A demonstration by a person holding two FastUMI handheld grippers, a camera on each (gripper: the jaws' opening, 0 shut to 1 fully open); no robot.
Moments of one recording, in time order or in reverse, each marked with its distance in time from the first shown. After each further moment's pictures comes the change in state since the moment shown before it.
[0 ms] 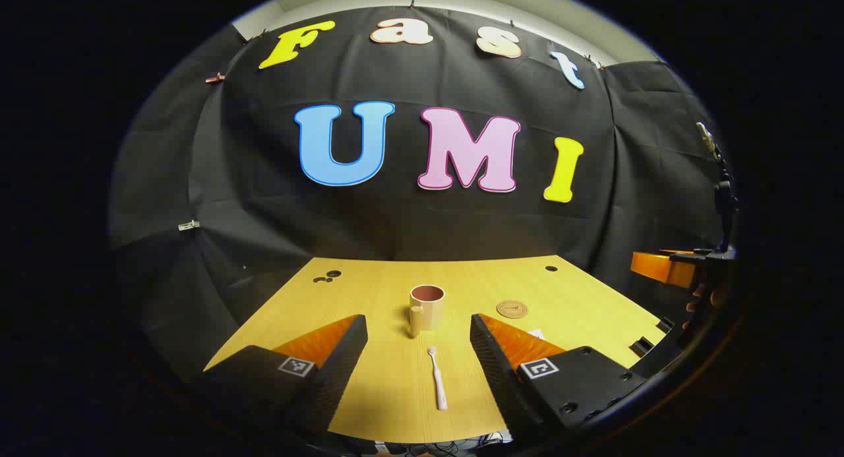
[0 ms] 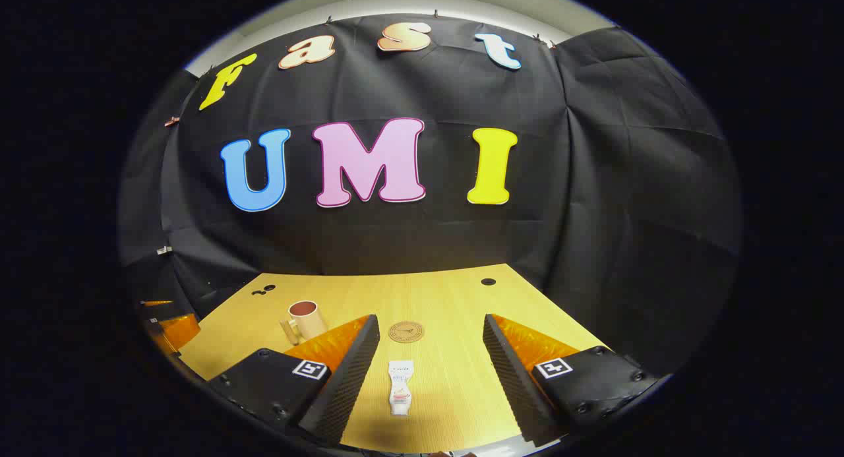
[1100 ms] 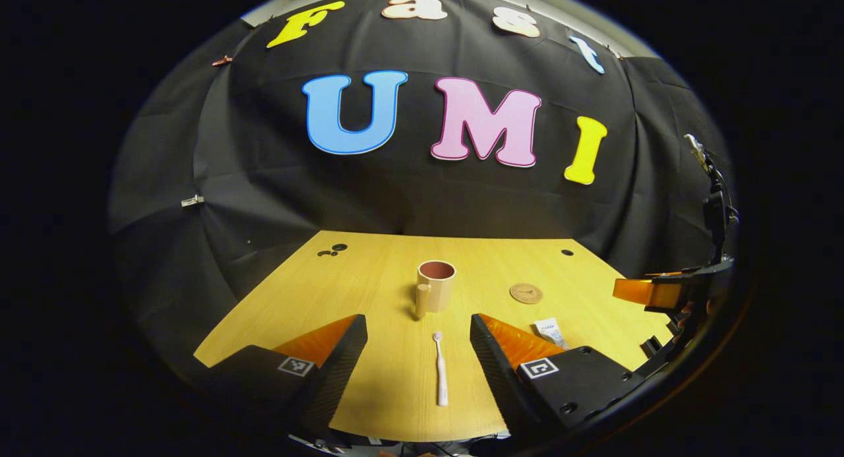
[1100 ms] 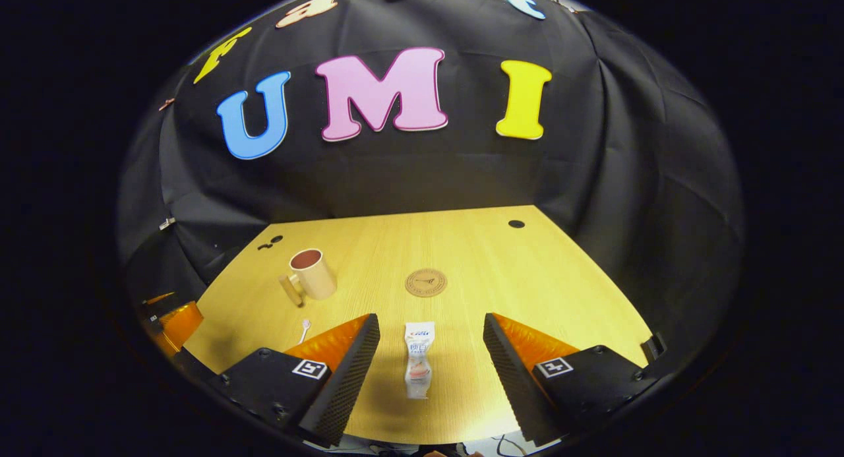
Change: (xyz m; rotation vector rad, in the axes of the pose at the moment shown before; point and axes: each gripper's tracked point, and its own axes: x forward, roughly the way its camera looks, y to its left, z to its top) left arm 0.035 0.007 -0.038 -0.045 0.113 0.079; right arm 0.059 0.032 -0.088 -0.008 0.318 0.079
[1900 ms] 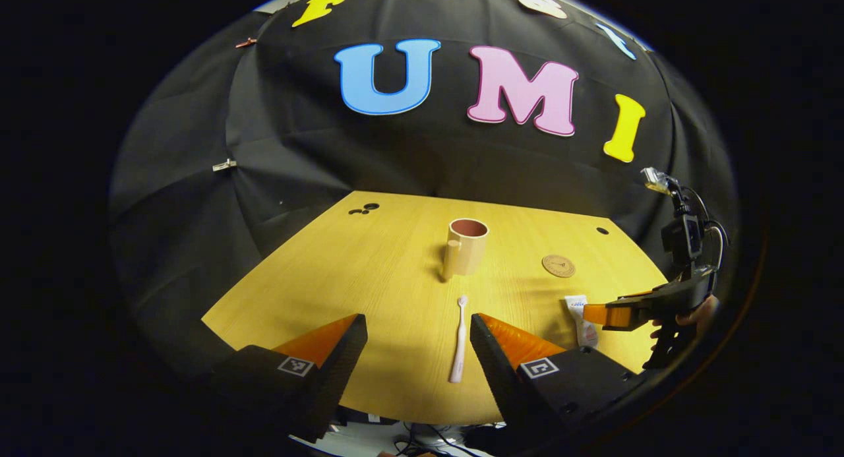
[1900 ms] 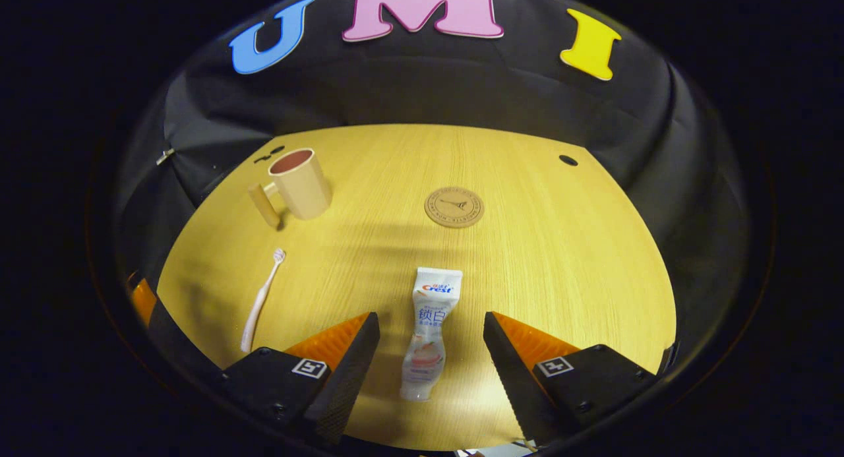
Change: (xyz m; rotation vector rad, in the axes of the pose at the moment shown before) left arm 0.001 0.015 -0.058 -0.064 0.150 0.174; right arm 0.092 0.018 -0.105 -0.145 0.375 0.081
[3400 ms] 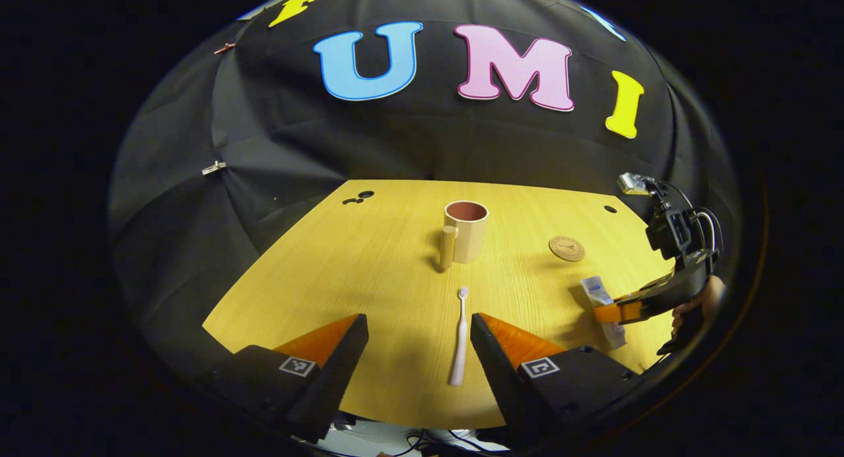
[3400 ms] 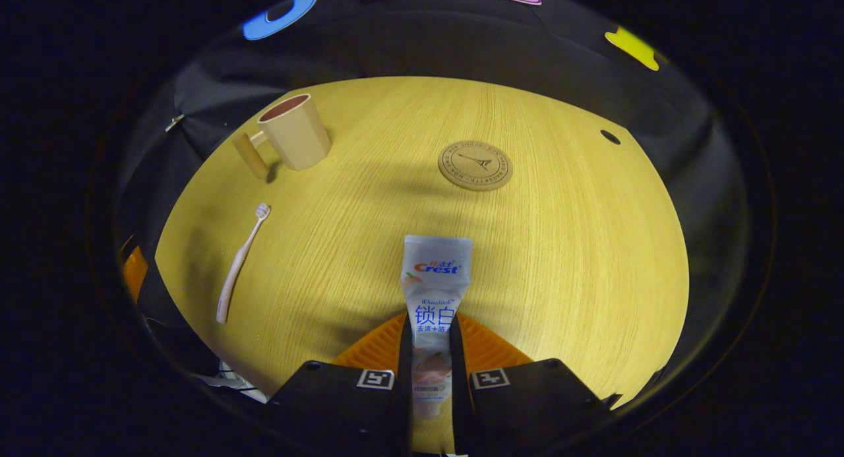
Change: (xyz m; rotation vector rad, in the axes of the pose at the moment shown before) left arm 0.033 -0.021 0.002 0.077 0.051 -0.030; right arm 0.027 -0.009 -0.014 -0.111 0.145 0.102
